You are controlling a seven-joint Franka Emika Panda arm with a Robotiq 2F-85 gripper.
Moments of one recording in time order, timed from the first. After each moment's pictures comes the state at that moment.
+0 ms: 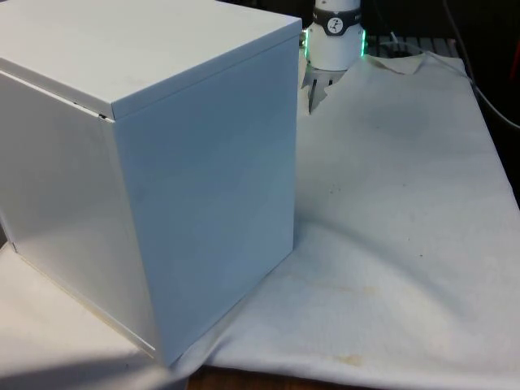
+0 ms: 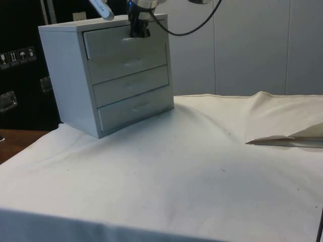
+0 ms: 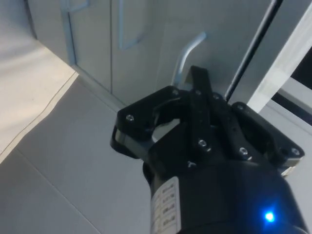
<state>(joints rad) 0.43 0.03 -0.59 -2.22 -1.41 2.62 0.21</state>
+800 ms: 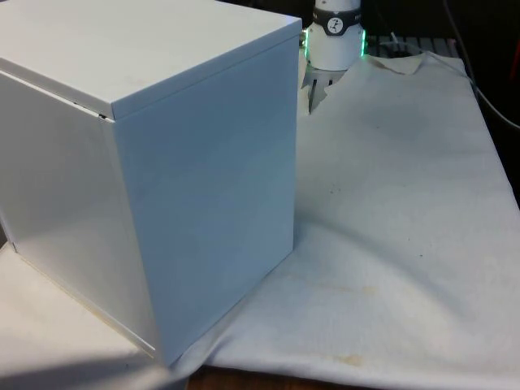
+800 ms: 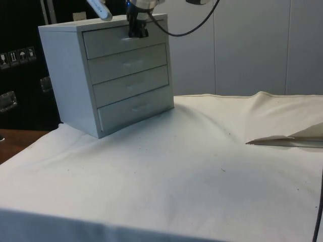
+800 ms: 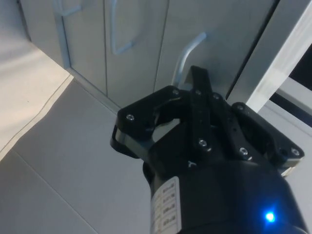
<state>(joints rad) 0.43 0.05 -0.60 -2.20 -1.41 2.63 0.21</state>
